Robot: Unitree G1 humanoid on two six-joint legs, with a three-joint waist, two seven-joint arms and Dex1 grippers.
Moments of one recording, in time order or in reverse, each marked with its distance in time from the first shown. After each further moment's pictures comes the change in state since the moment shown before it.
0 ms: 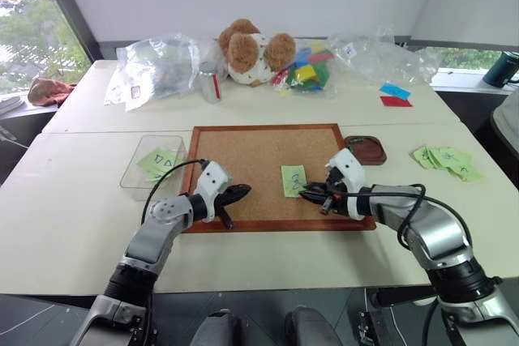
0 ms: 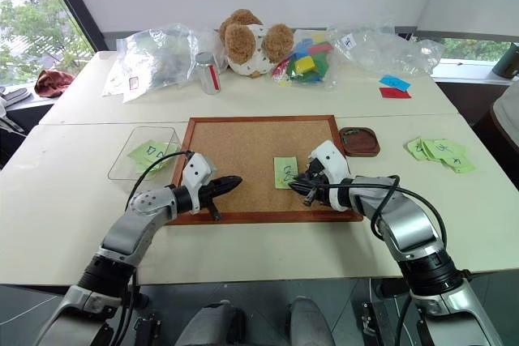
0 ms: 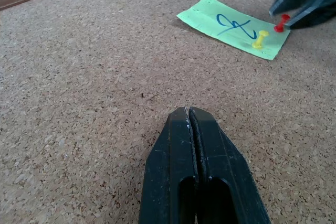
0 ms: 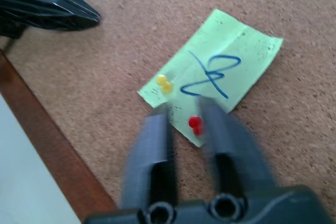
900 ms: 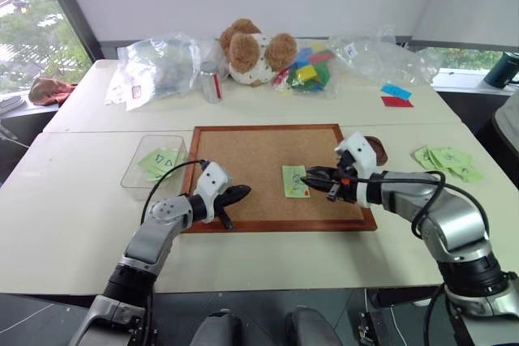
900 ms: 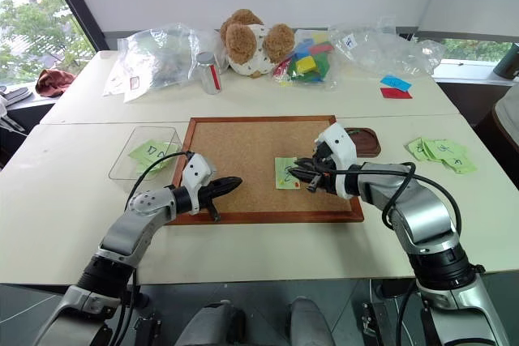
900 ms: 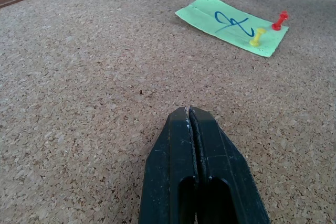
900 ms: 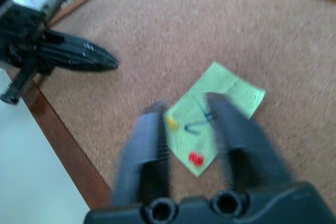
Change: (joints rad) left arm 0.000 0.004 -0.002 0.000 0.000 0.000 -0.005; right arm -0.031 -0.025 -0.066 -0.090 0.065 0.086 0.006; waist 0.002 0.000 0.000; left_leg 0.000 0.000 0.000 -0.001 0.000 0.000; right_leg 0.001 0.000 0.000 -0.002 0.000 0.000
